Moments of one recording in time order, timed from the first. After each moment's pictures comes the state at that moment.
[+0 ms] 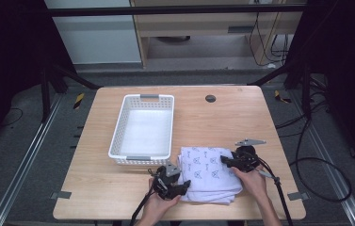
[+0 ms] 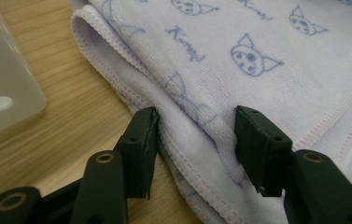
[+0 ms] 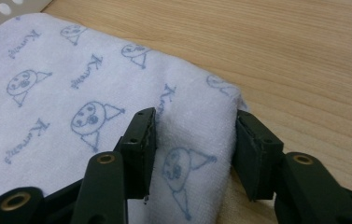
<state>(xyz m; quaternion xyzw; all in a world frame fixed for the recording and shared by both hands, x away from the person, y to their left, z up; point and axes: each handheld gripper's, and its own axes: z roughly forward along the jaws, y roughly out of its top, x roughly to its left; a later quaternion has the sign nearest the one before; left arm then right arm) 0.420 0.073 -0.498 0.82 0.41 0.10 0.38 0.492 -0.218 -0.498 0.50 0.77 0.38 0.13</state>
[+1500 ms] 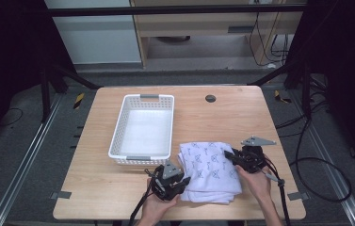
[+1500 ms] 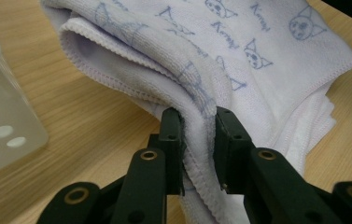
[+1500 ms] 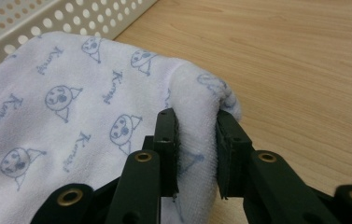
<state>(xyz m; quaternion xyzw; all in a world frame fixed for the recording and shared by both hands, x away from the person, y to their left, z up) 0.404 0.075 -0.463 0.82 0.37 0.11 0.42 0.466 -0.218 -0.452 0.47 0.75 0.43 0.16</state>
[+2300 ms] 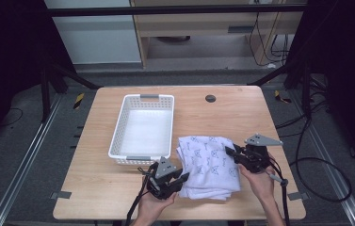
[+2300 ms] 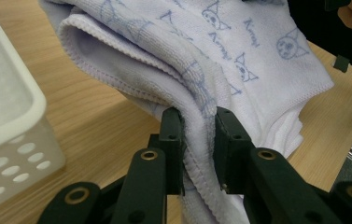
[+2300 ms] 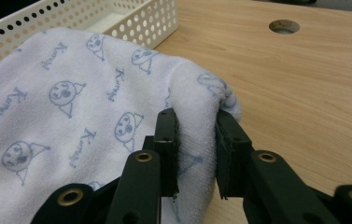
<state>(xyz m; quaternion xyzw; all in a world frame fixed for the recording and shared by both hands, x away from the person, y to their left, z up) 0.398 0.086 -0.434 0.80 0.36 0.12 0.46 0.452 -0.216 -0.423 0.45 0.74 0.45 0.19</state>
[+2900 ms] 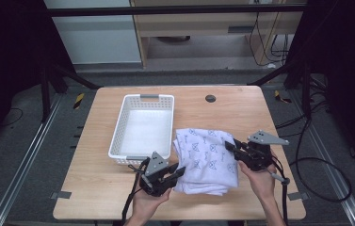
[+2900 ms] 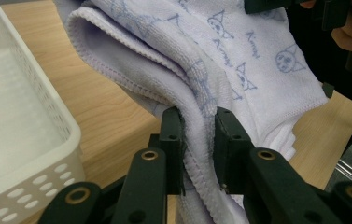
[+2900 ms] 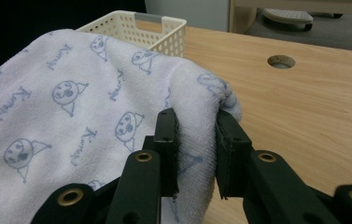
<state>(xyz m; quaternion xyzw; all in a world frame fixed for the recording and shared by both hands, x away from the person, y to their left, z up) 0.395 0.100 -0.407 0.78 0.36 0.13 0.49 0.444 -0.212 -0.397 0.43 0.73 0.49 0.21</state>
